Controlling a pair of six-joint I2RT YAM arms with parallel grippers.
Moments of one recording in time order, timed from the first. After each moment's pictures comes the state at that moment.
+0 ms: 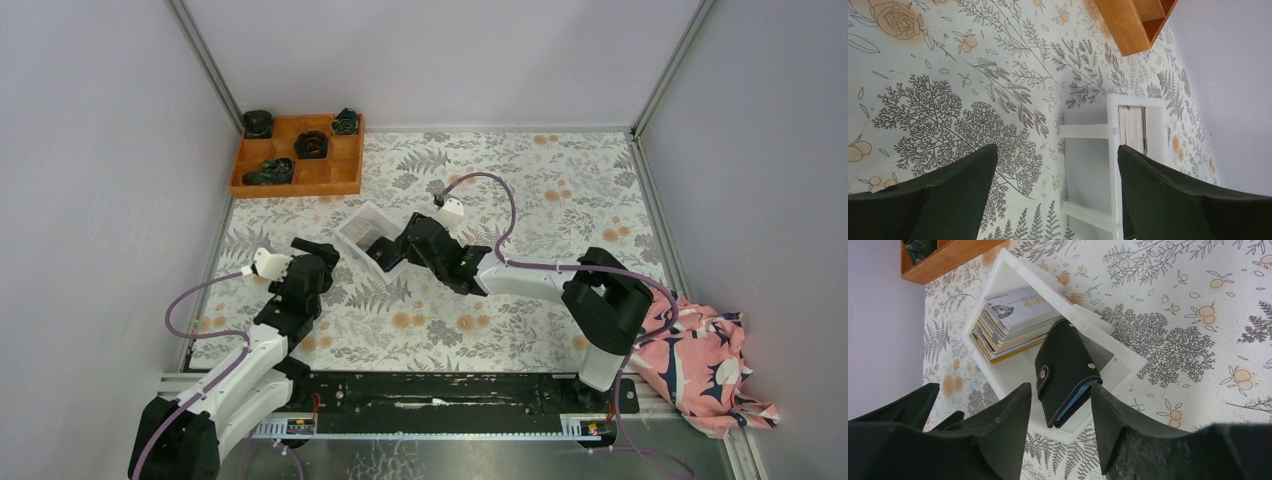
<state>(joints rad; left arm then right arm) -0.35 0.81 0.28 -0.05 -0.58 -1.18 0.98 1.76 1.09 0.09 0.45 1.01</state>
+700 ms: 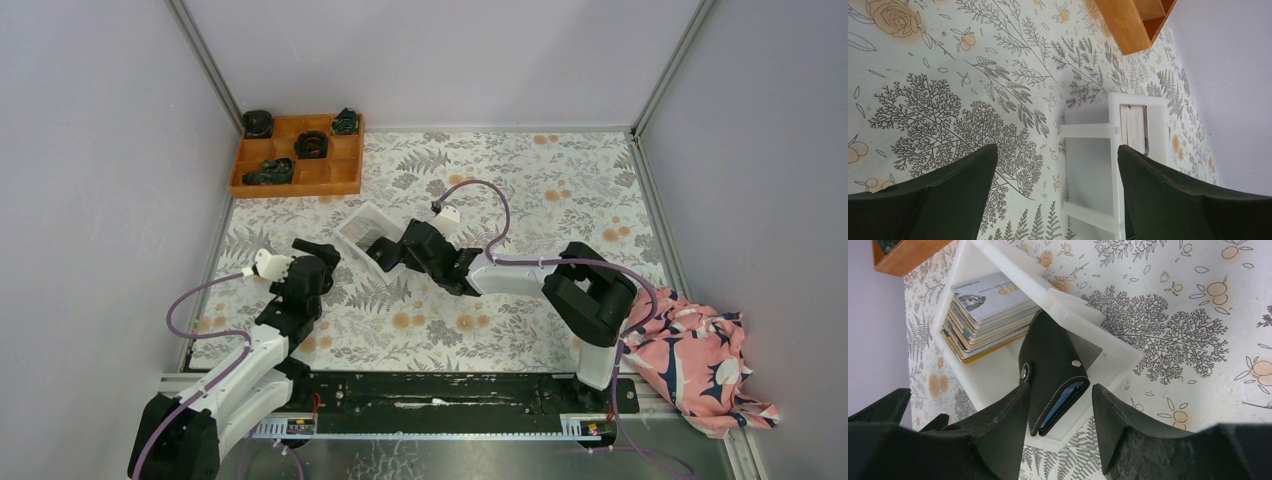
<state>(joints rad) -0.36 0.82 0.27 -0.02 -0.58 -1.18 0.97 1.84 1.09 0.11 0.42 1.07</state>
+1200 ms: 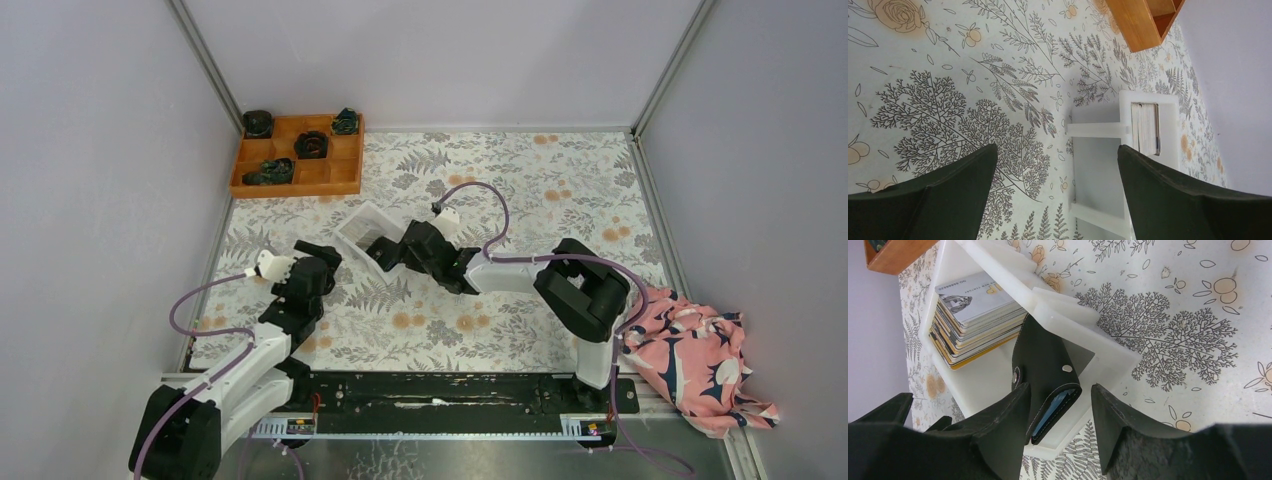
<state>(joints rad) -0.36 0.86 0.25 0.03 -0.58 -1.18 0.95 1.89 1.09 0.15 0.37 1.09</state>
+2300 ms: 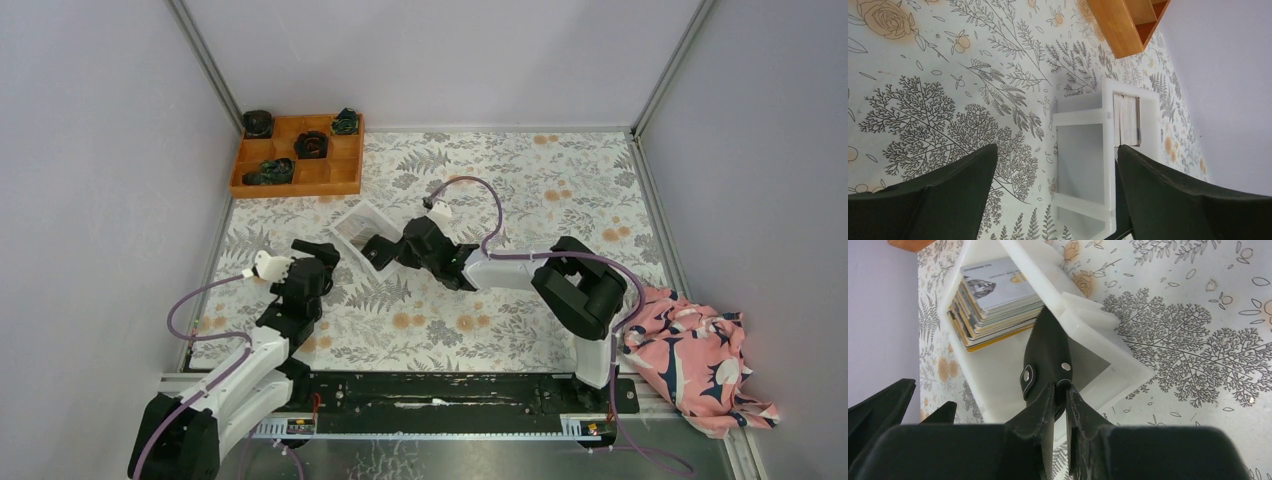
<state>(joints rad) -0.36 0.82 0.24 0.05 -0.59 -1.19 0.94 1.92 1.12 0.19 0.29 1.02</state>
